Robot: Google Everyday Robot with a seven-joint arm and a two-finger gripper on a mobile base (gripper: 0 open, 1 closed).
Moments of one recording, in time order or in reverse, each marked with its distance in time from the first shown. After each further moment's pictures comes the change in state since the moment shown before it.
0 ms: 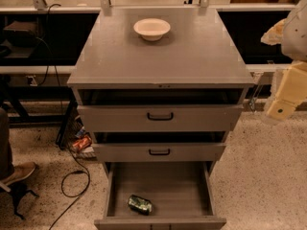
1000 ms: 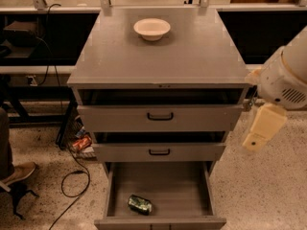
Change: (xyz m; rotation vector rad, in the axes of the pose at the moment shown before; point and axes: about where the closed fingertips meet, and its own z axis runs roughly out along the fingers) arm 0.007 0.034 0.075 -0.101 -0.041 0.084
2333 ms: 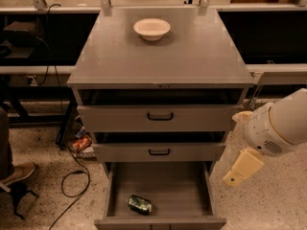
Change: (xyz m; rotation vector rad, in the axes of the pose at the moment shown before) arm 0.017 0.048 0.088 -0.061 -0.167 0.118
